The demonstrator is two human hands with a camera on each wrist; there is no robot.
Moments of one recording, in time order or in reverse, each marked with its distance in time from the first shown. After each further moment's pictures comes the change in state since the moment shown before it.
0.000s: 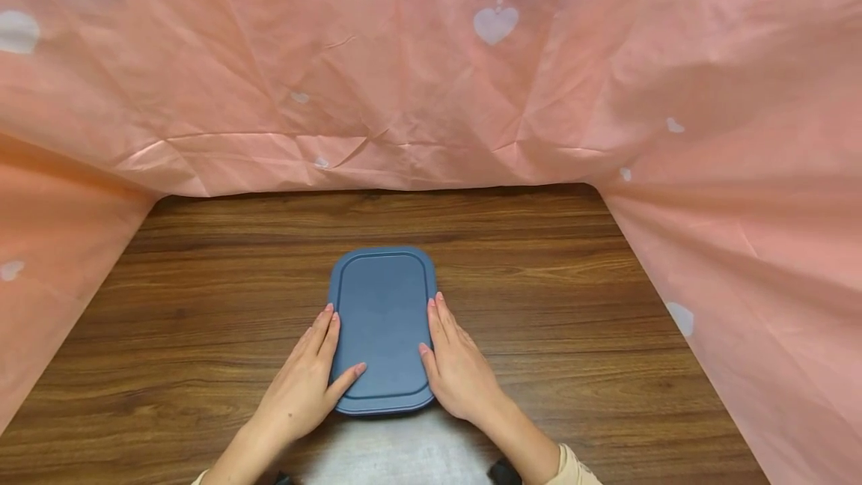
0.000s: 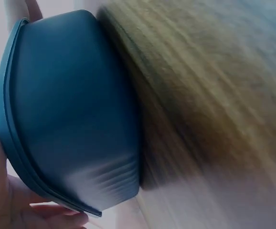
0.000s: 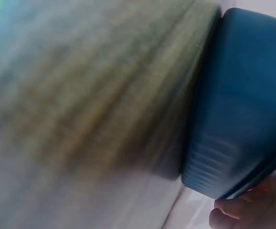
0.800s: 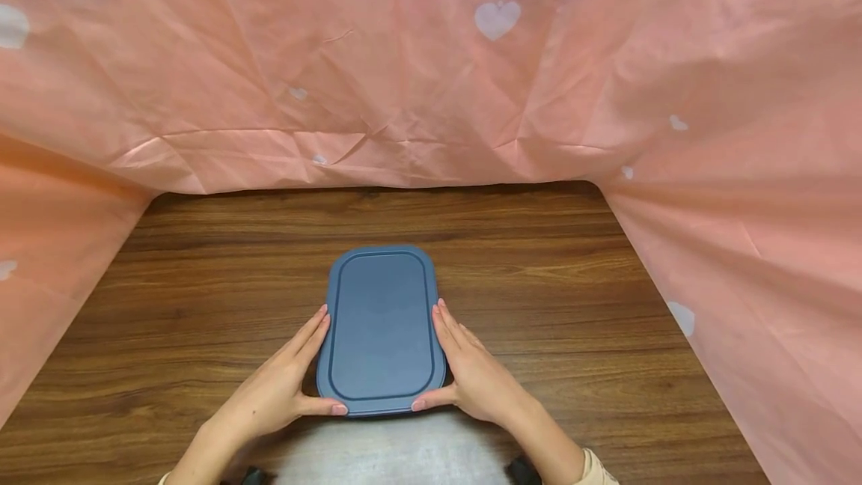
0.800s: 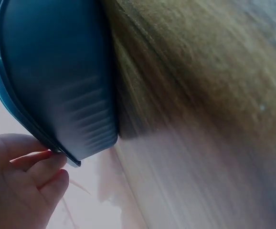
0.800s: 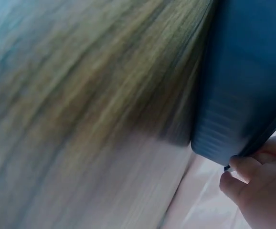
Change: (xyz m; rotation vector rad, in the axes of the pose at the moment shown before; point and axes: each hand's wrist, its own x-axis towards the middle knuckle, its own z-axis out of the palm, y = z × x) left_hand -0.003 -0.039 -0.013 -0.118 -0.197 0.087; right_hand -0.011 0.022 -0.018 0.105 -0.180 -0.090
